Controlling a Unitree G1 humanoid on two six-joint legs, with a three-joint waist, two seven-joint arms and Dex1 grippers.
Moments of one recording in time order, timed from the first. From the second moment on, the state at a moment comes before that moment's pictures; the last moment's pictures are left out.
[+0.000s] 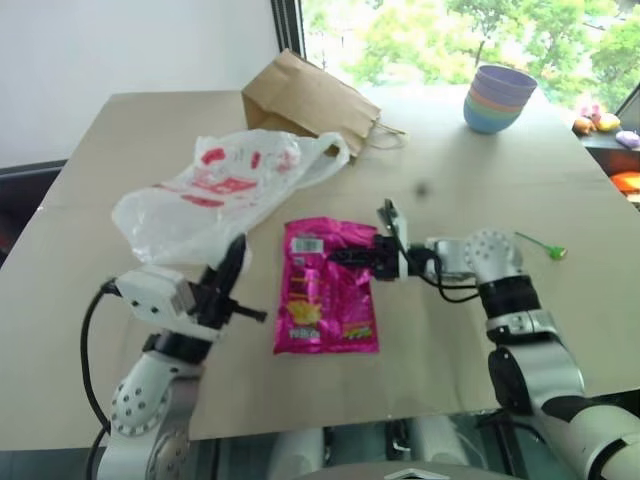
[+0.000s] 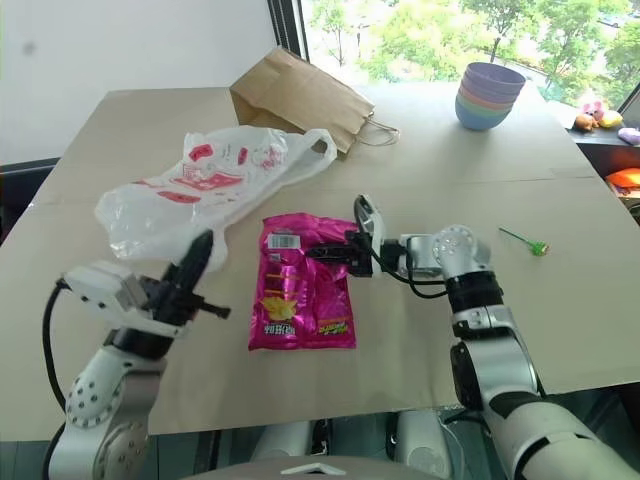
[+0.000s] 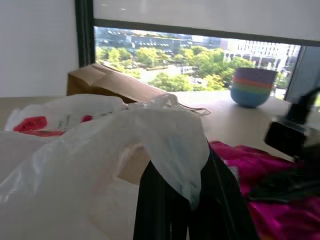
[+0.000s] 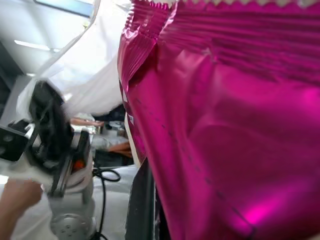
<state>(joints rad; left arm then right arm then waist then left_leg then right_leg) 0.37 0.30 0.17 -0.72 -0.48 0.10 -0.38 -0.86 -0.15 0.01 0.55 0.90 1.28 0.65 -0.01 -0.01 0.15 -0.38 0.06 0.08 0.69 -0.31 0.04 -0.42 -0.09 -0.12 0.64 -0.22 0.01</state>
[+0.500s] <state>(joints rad) 0.60 0.48 0.05 -0.80 -0.58 0.13 -0.64 -1.10 0.04 0.09 0.99 0.60 0.96 0.99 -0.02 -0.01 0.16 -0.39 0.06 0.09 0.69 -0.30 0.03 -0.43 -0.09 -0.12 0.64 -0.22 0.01</state>
